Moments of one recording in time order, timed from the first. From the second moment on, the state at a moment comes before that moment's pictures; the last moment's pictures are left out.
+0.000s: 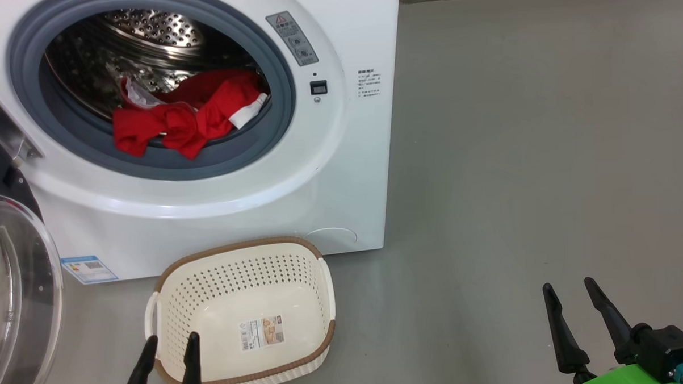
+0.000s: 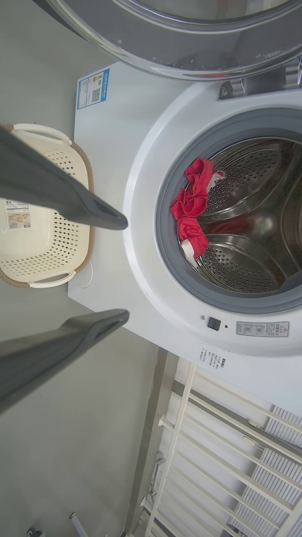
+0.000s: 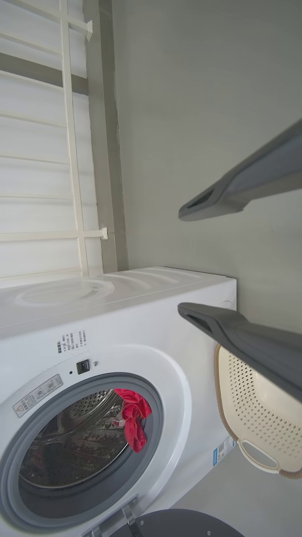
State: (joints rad) left arm 0.10 0.08 -0.01 0.13 -0.39 -0.13 -0.26; right arm 0.10 -0.04 -0.05 0.18 0.27 0.12 -0.25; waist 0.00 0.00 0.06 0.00
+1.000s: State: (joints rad) left arm 0.06 0.10 -0.02 0.13 -0.41 -0.13 -0.26; right arm 0.08 -0.04 -0.05 0.18 0.28 0.12 -0.25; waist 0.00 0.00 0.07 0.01
